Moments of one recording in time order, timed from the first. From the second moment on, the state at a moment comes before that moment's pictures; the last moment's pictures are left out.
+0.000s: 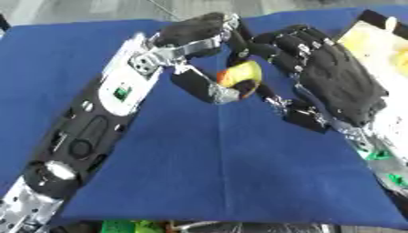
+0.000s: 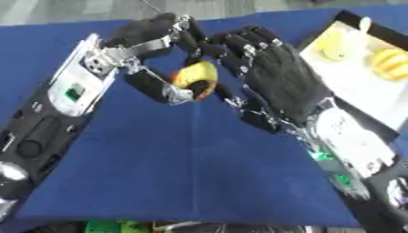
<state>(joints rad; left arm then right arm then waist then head) -0.93 0.18 -0.38 -1.40 -0.39 -0.56 -0.49 -0.48 -0.49 0.45 -1.99 1.15 -0.11 0.00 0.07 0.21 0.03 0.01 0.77</state>
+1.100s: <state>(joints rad) -0.93 0.18 -0.36 -1.39 -0.42 -0.56 -0.46 -0.48 -0.49 0.46 -1.98 1.16 -0.13 0.00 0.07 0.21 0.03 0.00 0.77</state>
